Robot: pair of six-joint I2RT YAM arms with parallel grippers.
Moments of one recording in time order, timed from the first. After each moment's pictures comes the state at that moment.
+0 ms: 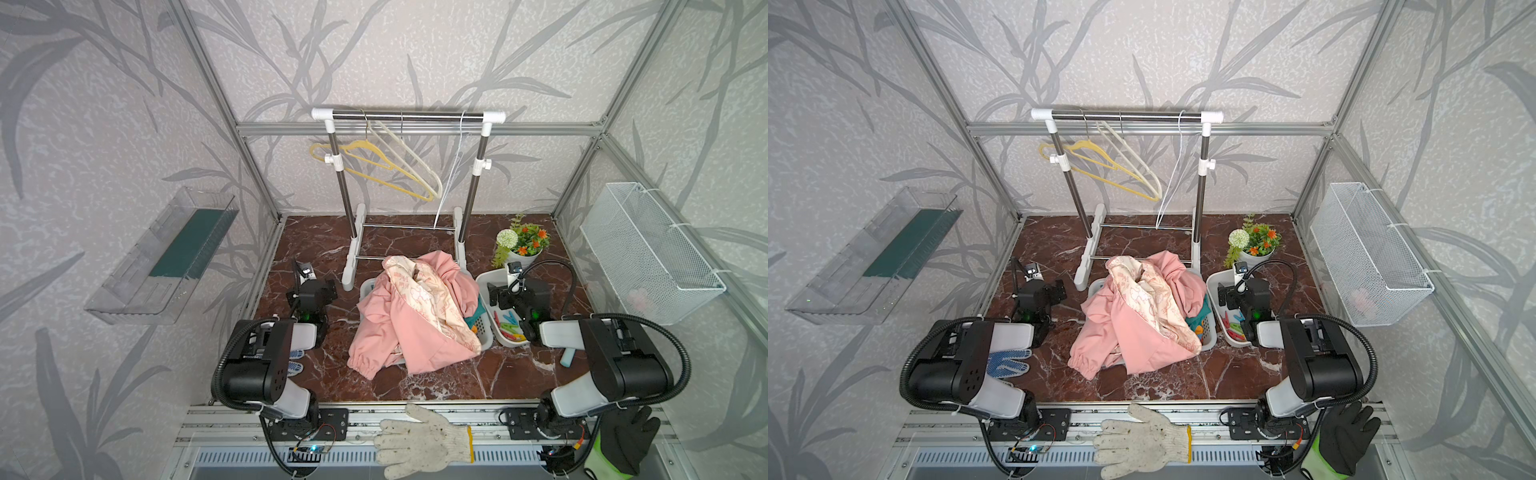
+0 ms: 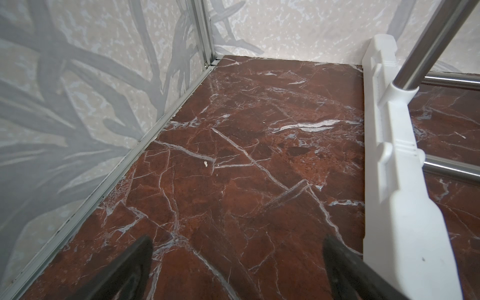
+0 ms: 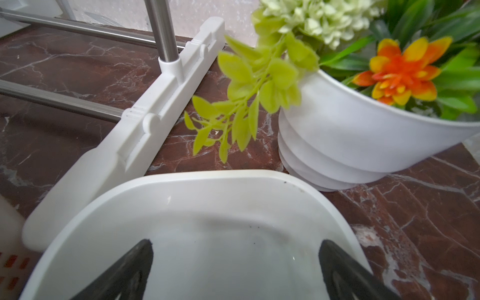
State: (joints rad) left arm -0.02 1.52 0.38 0.72 -0.41 -0.09; right arm 0.08 1.54 0.40 0.70 -0.06 -0.08
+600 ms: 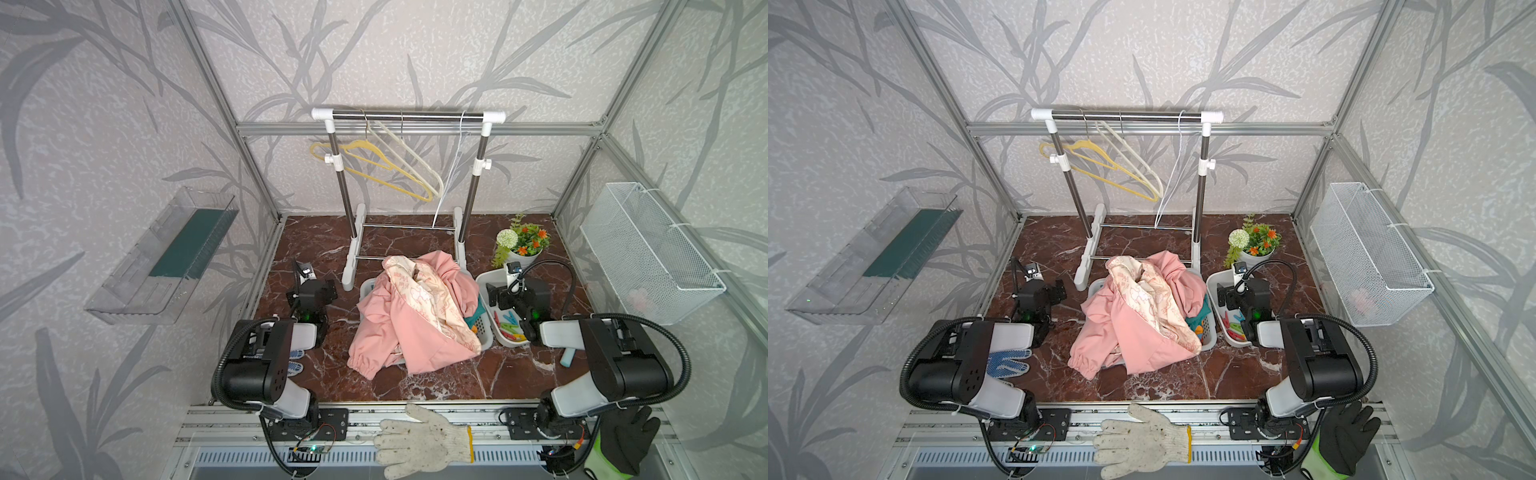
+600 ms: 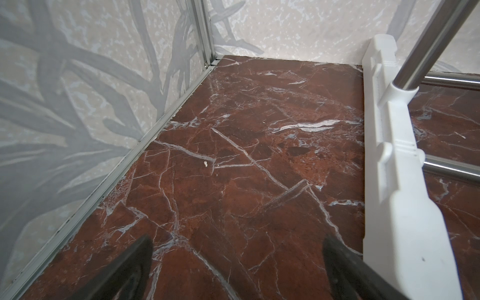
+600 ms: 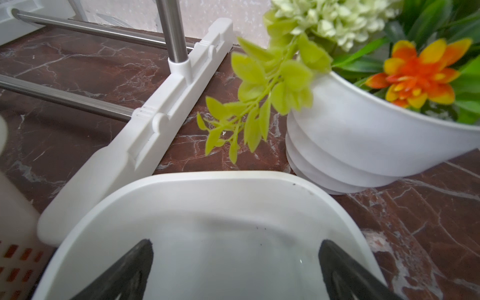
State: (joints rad) left arm -0.02 1.52 0.38 0.72 -0.41 -0.09; right arm 0.08 1.54 0.40 0.70 -0.09 -0.09
